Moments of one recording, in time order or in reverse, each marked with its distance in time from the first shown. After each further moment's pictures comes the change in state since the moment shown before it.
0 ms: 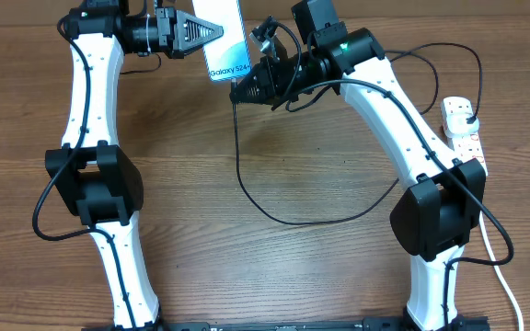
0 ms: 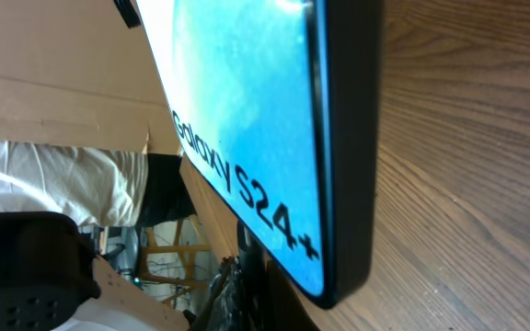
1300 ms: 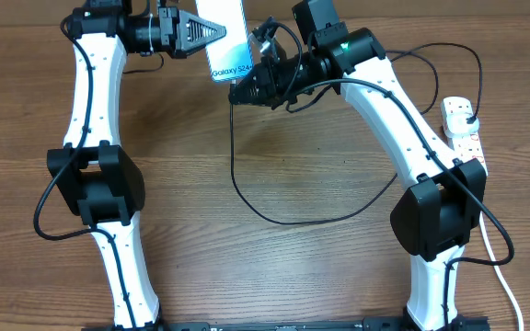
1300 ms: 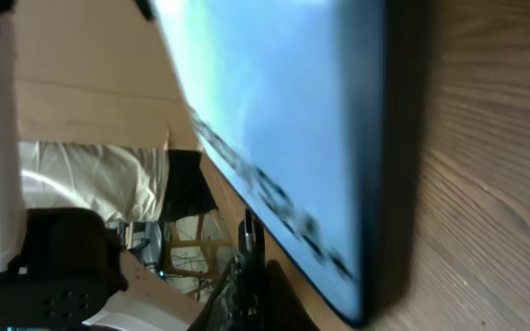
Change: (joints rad) left arm -0.008 0.000 0.000 0.021 0.011 -0.011; right arm -0.001 0.000 0.000 -0.027 -0.048 0.029
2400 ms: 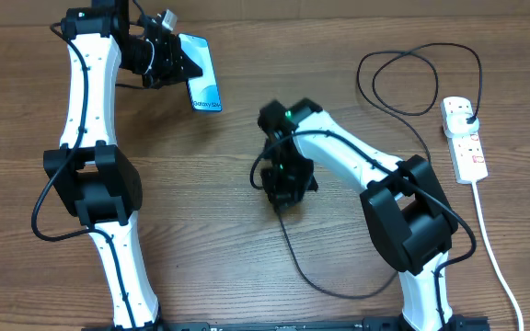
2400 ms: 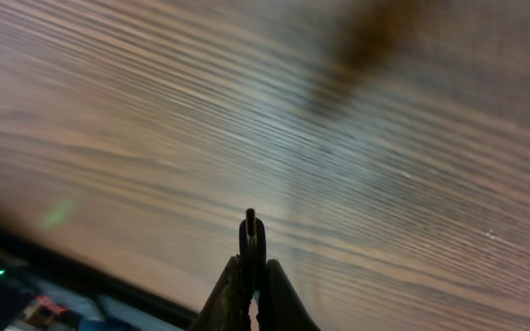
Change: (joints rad) left arm 0.019 0.000 0.000 -0.285 -0.748 -0.050; right arm 0.203 -0.001 -0.466 -0.291 0.622 -0.021
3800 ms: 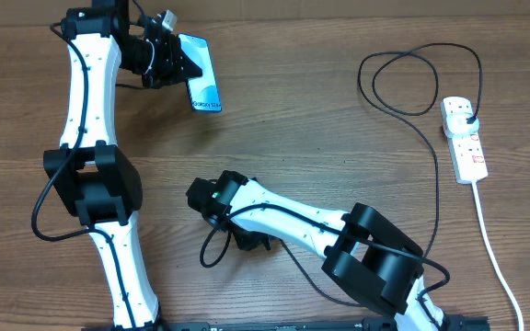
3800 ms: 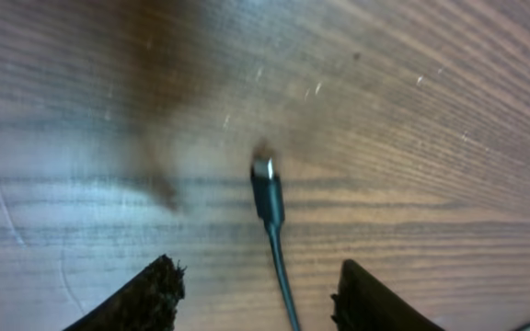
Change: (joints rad) left arm 0.000 0.000 0.000 0.000 -0.006 0.002; right arm 0.416 -0.015 -0.026 -0.013 0.589 0.372
